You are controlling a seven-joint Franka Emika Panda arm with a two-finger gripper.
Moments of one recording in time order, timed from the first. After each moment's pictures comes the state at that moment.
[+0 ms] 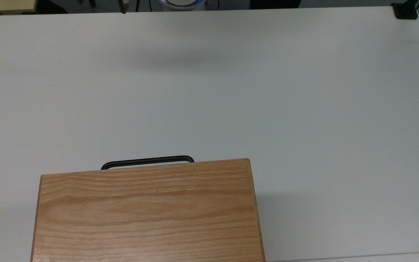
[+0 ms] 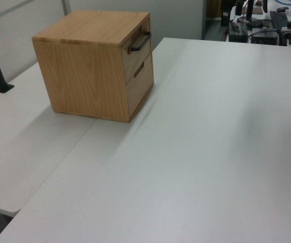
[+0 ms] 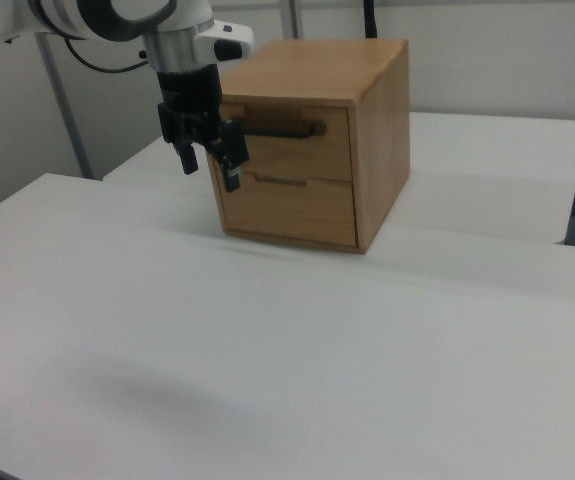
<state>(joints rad) 0.01 0.05 -0.19 -1.47 0.01 1.54 0.06</state>
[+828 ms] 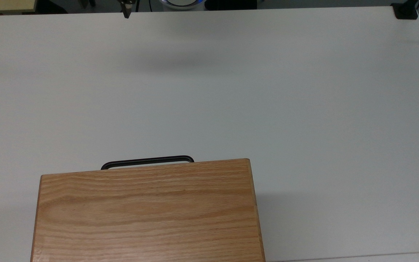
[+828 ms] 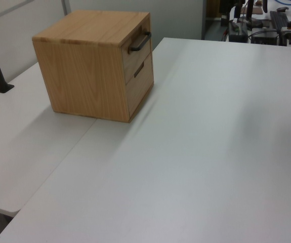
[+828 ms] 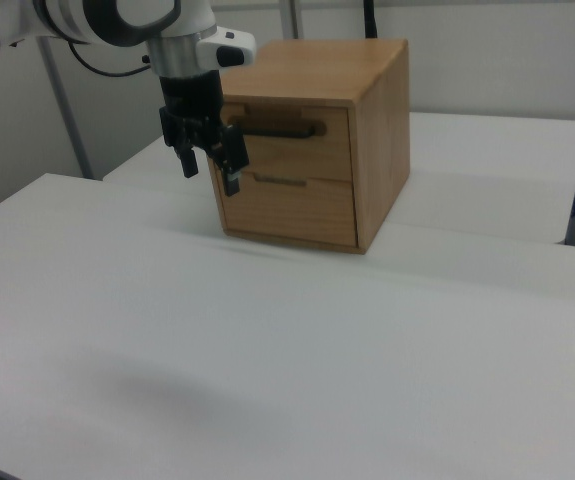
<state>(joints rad) 0.01 0.07 -0.19 -1.47 0.02 1.54 0.07</state>
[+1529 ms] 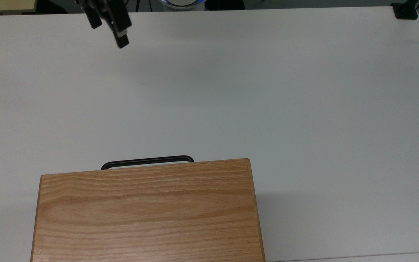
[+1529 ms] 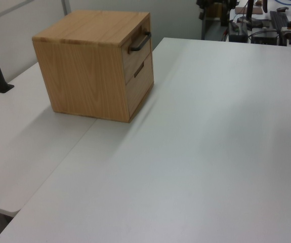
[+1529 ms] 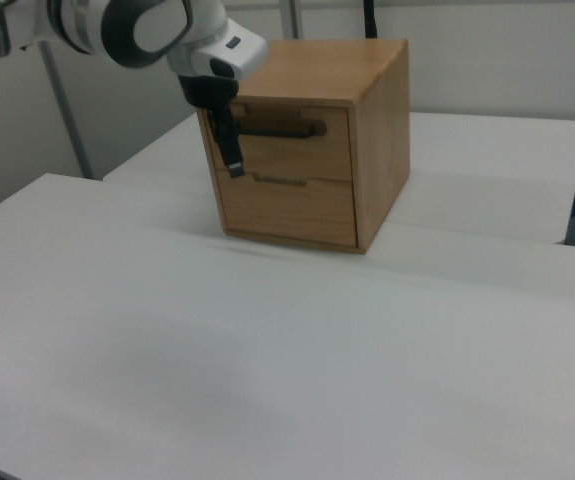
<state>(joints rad) 0.01 0.09 -0.19 -1.50 0.16 1.83 0.62</state>
